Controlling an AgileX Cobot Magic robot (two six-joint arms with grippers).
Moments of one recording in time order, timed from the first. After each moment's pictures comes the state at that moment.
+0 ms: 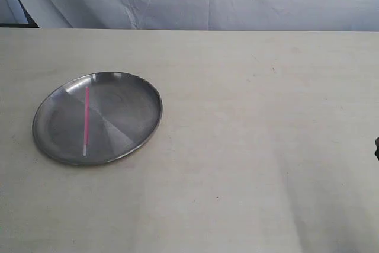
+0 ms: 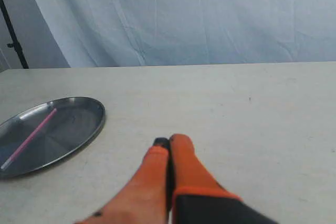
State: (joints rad) left arm -0.23 0.04 0.00 1.70 0.02 -1.74; right arm 0.21 0.01 -0.04 0.20 0.27 -0.05
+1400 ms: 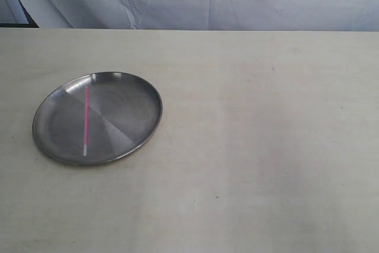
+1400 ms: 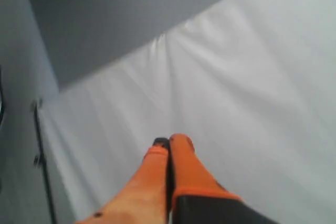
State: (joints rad) left arm -0.23 0.04 0.00 1.73 0.02 -1.74; right arm 0.22 0.78 -0.81 0.15 -0.46 0.20
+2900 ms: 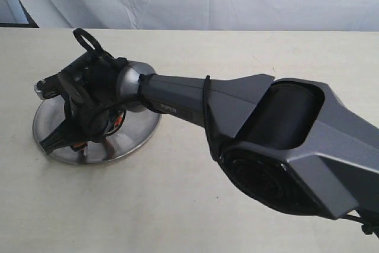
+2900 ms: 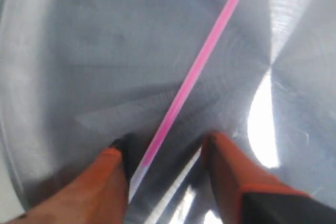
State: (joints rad) left arm -0.23 0.04 0.00 1.73 0.02 -1.74; right arm 0.85 2.54 -2.15 -0.04 0.87 0.22
